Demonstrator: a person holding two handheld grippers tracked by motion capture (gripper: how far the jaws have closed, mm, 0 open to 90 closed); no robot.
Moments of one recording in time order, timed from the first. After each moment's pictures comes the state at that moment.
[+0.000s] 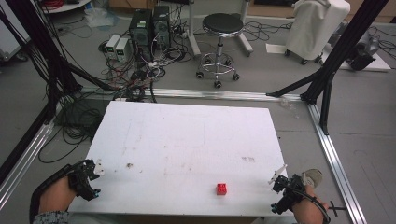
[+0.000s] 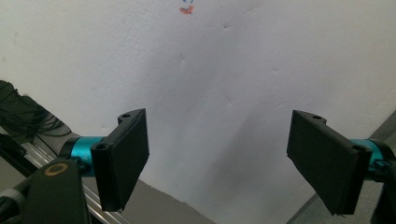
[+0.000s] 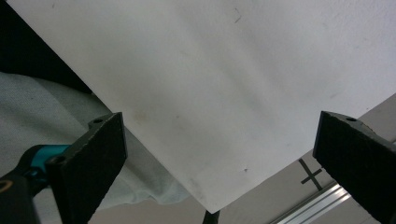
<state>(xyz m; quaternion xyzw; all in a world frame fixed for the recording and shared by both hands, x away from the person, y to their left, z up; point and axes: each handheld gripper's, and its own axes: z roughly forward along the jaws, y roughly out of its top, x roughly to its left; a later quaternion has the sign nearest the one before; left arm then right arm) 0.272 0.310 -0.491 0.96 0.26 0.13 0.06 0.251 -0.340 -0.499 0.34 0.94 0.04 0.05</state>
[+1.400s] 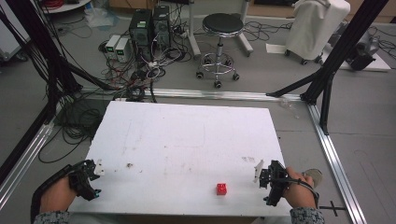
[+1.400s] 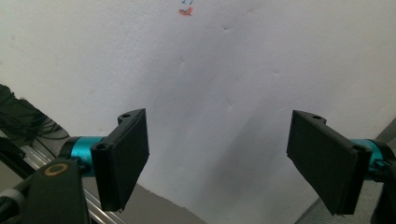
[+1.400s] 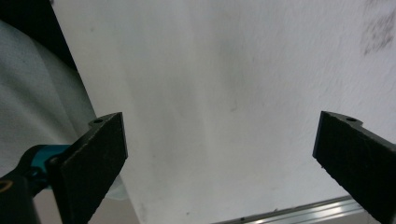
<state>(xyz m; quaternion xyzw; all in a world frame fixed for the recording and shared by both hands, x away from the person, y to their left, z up) 0.273 0.309 -0.495 0.96 0.25 0.13 0.06 0.285 -0.292 -0.483 0.11 0.99 0.01 0.05</state>
